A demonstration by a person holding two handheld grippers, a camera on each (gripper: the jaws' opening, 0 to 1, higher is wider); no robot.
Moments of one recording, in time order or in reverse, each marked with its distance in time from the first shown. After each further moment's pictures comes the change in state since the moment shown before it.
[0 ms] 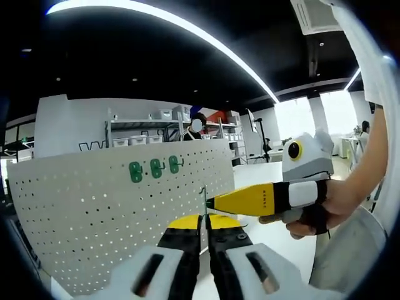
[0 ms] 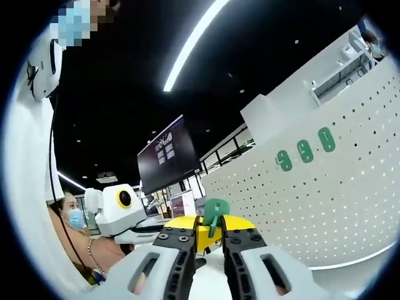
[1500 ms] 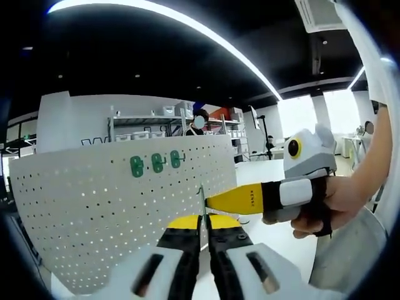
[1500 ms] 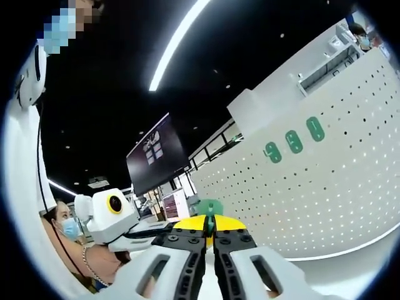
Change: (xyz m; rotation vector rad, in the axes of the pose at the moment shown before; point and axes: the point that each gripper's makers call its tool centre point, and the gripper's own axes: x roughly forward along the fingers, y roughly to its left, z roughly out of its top) left arm 0.002 0.000 -0.007 0.002 0.022 0.022; right arm 0.001 -0.011 -0.006 0.045 0.027 -0.082
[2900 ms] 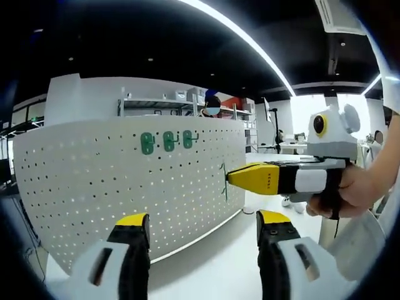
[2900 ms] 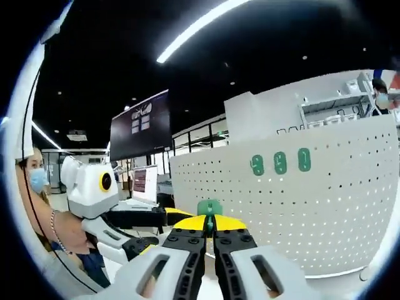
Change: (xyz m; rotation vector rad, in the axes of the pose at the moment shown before) left arm 0.002 0.013 -0.027 -0.096 0.099 0.059; right arm -0.007 -0.021 0.004 -0.376 0.107 -0.184
